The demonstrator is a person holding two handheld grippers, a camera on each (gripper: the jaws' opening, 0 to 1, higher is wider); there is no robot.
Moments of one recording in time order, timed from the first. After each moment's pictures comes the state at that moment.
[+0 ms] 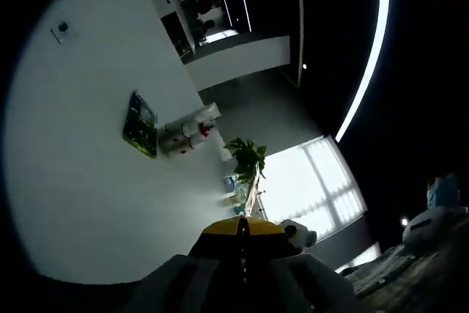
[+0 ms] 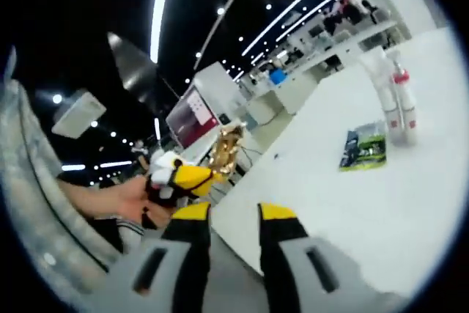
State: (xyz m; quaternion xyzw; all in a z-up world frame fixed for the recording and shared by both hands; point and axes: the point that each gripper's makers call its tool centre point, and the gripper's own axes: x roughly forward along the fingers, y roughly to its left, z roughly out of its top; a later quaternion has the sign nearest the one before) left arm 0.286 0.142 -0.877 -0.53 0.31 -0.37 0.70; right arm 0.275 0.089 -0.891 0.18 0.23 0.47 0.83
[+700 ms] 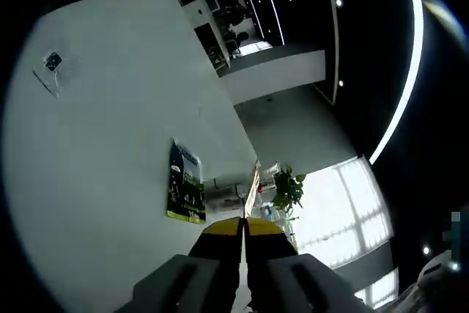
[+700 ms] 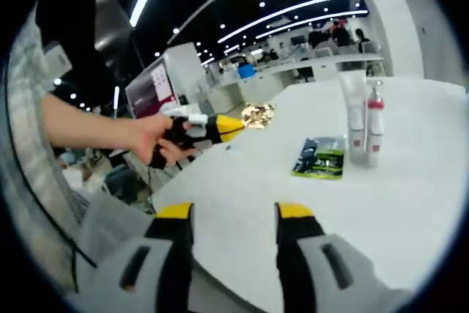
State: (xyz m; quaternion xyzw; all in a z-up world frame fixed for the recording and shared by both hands) left arm 0.453 0.174 -0.934 -0.53 0.34 -0.28 0.73; right arm 0.301 0.075 -0.925 0.07 0.25 0.39 0.89
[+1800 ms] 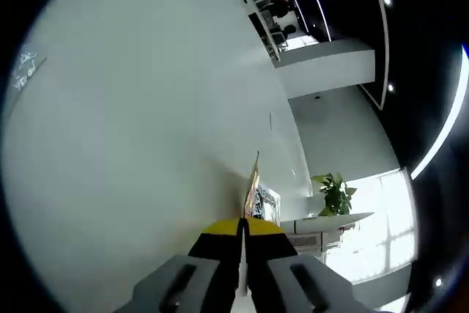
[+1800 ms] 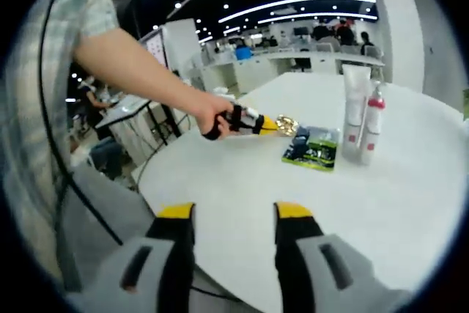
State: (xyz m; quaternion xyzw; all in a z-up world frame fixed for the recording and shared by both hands) left arm 0.549 0.177 -1.052 -0.51 0.43 -0.17 0.72; right arm 0.302 0.074 -0.949 0.01 0.28 0.37 0.88
